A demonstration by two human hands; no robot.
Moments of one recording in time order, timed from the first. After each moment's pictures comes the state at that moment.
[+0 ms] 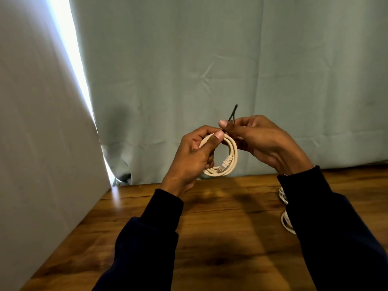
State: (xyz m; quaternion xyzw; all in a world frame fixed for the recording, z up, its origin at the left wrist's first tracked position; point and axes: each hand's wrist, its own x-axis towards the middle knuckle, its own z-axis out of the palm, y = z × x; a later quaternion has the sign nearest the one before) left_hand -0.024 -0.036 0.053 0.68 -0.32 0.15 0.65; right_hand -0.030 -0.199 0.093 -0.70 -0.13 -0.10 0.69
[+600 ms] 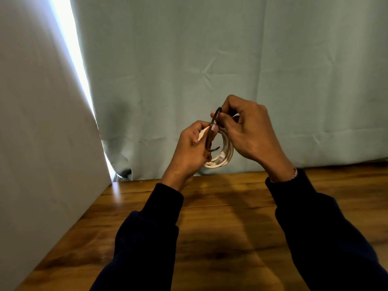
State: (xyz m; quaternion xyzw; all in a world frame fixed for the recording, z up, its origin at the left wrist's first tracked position) left_hand -0.020 -0.034 0.054 0.71 -0.27 0.19 0.62; right_hand -0.035 -0.174 0.088 -0.78 -0.22 -0.44 0.39
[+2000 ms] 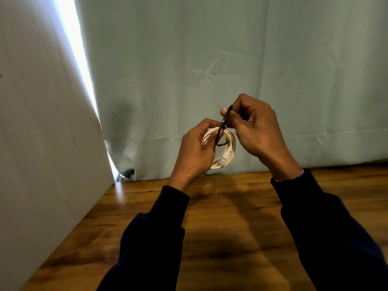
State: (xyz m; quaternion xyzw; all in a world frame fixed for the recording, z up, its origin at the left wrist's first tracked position) left_hand -0.016 -0.034 0.051 0.77 -0.27 0.30 0.49; right_hand -0.030 -0.177 0.086 -0.76 -0.17 -0.42 0.45
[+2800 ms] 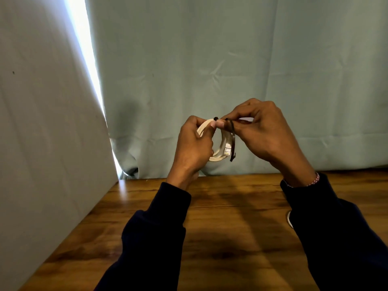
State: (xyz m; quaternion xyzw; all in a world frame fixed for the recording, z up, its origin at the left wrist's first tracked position) left_hand -0.024 -0.029 0.064 0.71 -0.16 0.26 0.64; right_hand -0.052 -0.174 0.096 -0.81 -0.21 -0.36 0.42
